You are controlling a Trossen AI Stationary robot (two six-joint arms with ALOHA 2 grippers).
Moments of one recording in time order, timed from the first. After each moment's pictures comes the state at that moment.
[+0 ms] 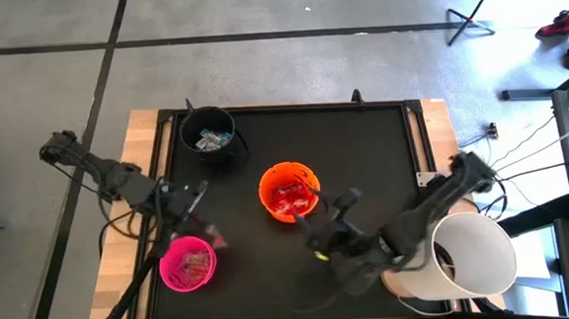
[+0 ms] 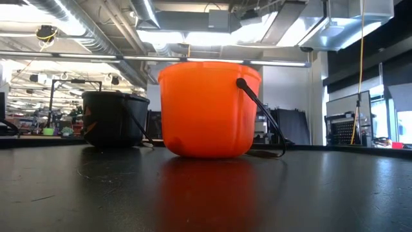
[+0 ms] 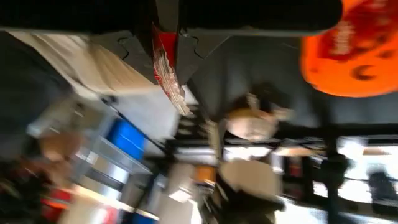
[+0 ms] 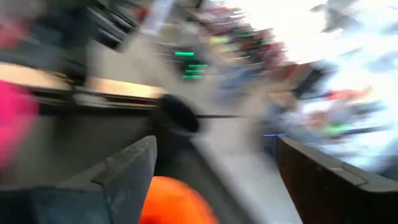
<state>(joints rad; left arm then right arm) -0.50 0.79 0.81 -0.24 -0.05 -0.23 0.61 1.80 1.74 -0.55 1.34 0.09</state>
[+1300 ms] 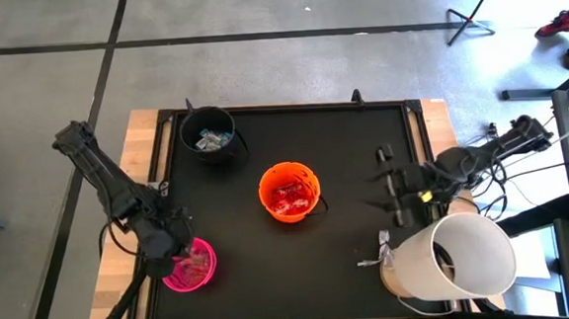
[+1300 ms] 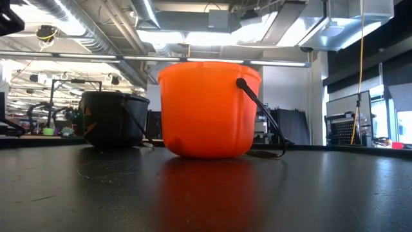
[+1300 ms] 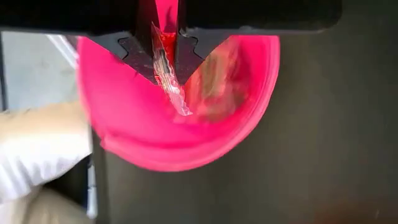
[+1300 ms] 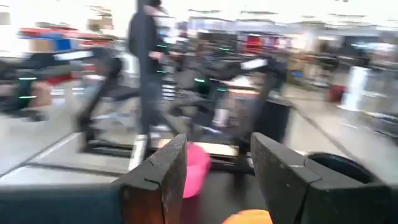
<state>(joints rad) -0.81 0.95 0.81 -0.88 -0.06 -0.83 0.43 0.89 0.85 0.11 0.27 -0.06</state>
